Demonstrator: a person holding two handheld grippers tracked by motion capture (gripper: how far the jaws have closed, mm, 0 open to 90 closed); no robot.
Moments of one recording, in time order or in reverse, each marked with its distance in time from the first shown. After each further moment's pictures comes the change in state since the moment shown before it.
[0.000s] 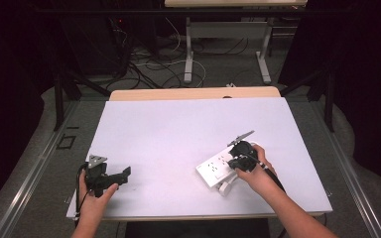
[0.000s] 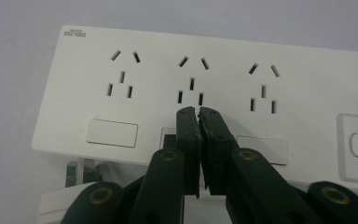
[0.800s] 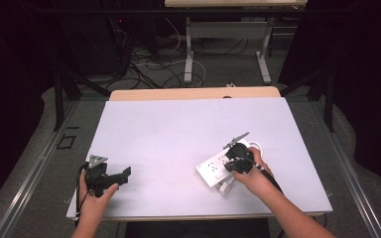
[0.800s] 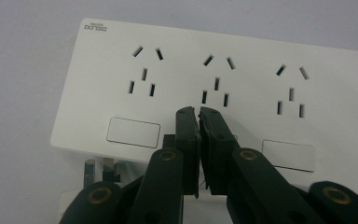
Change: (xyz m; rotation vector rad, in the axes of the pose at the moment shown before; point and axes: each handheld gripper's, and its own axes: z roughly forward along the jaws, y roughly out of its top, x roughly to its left) left arm 0.000 0.000 0.000 0.001 0.001 0.003; right arm 0.009 0.002 0.004 0.031 0.021 -0.035
